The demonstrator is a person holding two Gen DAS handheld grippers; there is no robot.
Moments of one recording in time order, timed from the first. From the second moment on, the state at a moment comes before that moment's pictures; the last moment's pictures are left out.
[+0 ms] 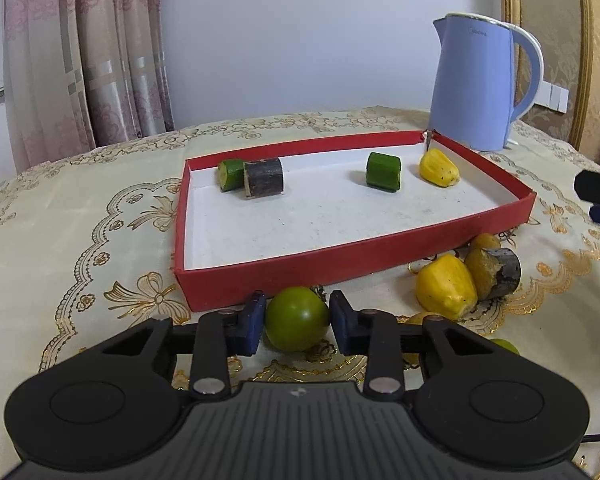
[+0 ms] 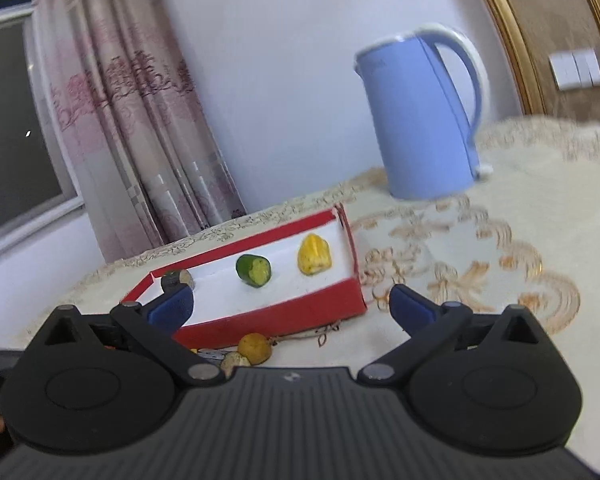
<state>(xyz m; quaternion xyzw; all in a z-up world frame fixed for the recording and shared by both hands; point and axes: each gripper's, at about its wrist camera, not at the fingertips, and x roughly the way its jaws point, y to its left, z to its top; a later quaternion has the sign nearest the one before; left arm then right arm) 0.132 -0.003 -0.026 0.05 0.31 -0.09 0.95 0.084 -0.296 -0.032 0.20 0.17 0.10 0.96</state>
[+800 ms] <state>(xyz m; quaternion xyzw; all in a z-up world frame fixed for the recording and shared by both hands) 0.130 0.002 -0.025 0.03 0.31 -0.09 0.95 0.088 -0.289 -0.035 0.20 0.18 0.11 0.96</state>
